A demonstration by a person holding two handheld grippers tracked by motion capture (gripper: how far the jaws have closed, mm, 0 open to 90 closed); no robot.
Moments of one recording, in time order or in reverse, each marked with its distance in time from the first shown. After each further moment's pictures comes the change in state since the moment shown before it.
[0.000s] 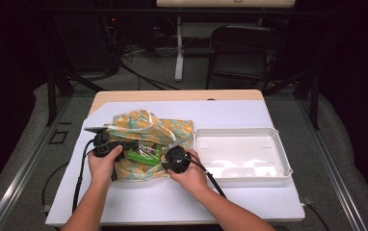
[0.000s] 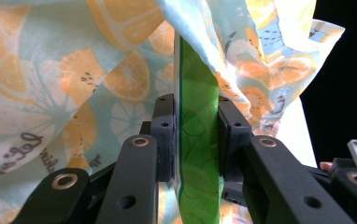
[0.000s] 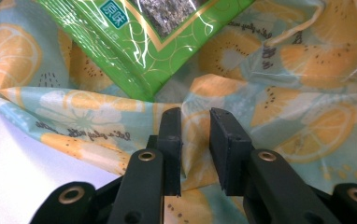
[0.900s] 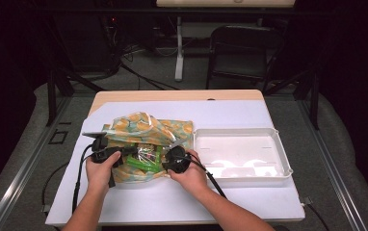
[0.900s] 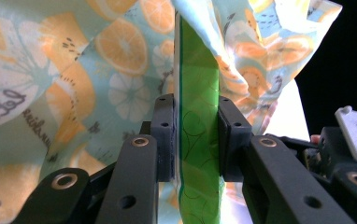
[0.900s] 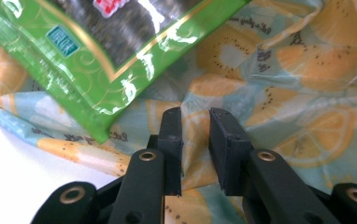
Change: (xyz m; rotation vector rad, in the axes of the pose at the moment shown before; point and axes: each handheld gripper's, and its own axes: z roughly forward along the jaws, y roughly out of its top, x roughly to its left) left arm 0.002 -0.018 -0.010 0.025 -0.017 0.015; right arm -0.002 -0.001 0.003 0.004 0.002 0.010
